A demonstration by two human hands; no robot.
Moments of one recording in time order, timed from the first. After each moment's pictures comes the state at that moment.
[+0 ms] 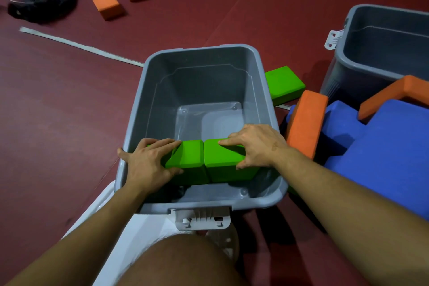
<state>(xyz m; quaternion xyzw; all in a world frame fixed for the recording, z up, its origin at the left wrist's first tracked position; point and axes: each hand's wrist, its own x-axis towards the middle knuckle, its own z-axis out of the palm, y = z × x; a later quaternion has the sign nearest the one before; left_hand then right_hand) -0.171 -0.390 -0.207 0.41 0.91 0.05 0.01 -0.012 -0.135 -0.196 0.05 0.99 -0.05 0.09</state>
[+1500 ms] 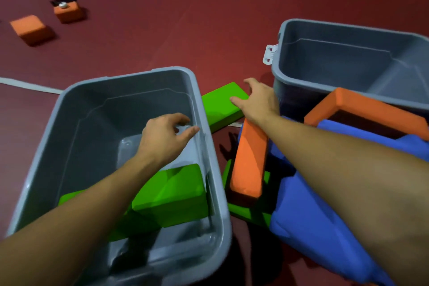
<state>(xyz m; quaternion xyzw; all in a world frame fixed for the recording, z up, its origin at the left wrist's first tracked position) -0.150 -0.153 -0.184 0.47 0.83 0.28 0.07 -0.008 0.061 -0.199 0.48 0.82 -0.24 -0.20</state>
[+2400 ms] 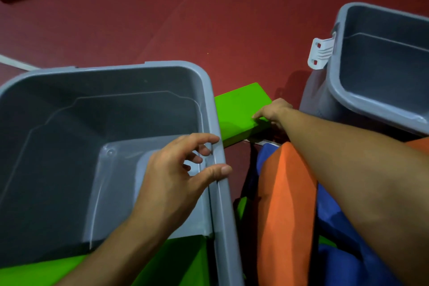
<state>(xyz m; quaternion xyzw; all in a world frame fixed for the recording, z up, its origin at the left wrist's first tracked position) -0.158 -0.109 -0.220 0.40 0.77 0.45 0.18 -0.104 0.211 -0.329 0.63 0.67 -0.39 0.06</state>
